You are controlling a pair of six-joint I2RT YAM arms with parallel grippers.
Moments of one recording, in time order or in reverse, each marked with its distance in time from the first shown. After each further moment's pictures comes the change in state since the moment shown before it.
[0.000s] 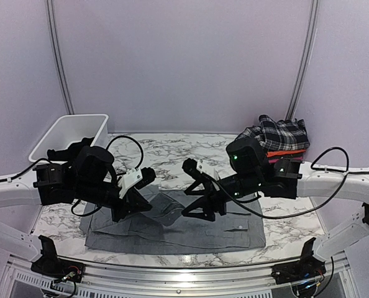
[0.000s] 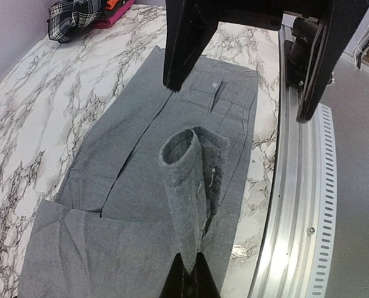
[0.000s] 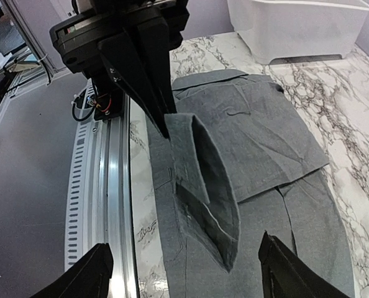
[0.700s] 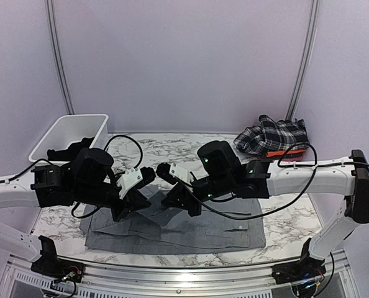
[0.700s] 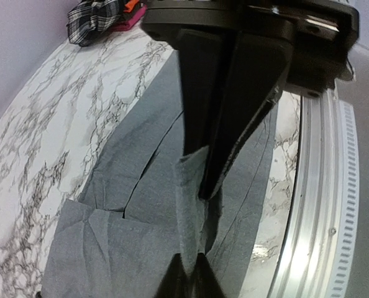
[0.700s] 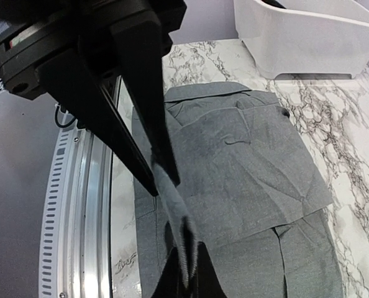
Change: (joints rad) left arm -0.043 -0.005 0.002 0.001 -0.130 0.042; right arm 0.064 0.237 0.119 0.127 0.043 -0.058
